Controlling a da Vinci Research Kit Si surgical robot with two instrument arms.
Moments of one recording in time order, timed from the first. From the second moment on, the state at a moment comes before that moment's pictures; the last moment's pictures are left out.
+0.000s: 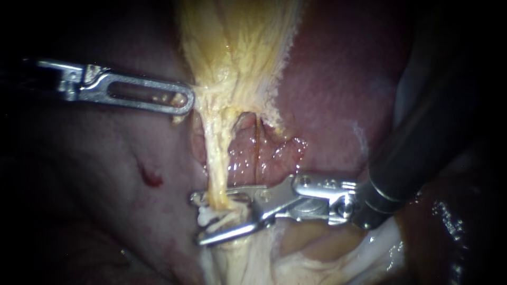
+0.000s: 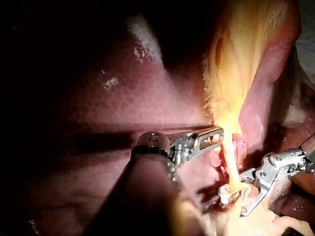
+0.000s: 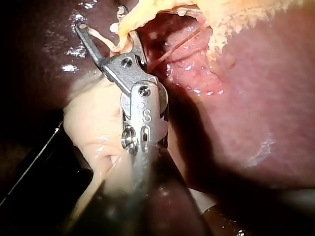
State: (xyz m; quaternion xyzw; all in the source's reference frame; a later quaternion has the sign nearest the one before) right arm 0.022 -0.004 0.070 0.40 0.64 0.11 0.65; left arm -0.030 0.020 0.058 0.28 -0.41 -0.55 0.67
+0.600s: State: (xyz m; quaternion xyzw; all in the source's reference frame) right arm 0.022 -0.005 0.068 0.42 0.64 0.09 0.63; left arm -0.030 0.020 0.058 0.28 -0.42 -0.55 0.67
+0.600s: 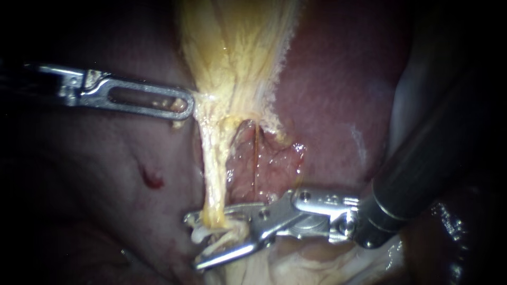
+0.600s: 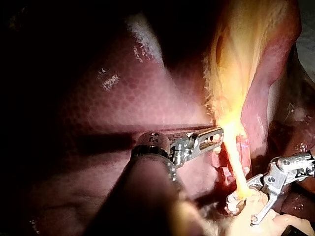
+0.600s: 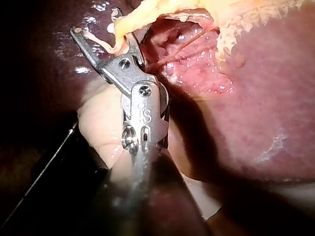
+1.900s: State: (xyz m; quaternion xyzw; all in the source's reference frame) right arm 0.020 -0.003 0.071 0.43 0.63 0.15 0.63; left arm -0.030 0.020 0.058 0.28 -0.42 -0.55 0.67
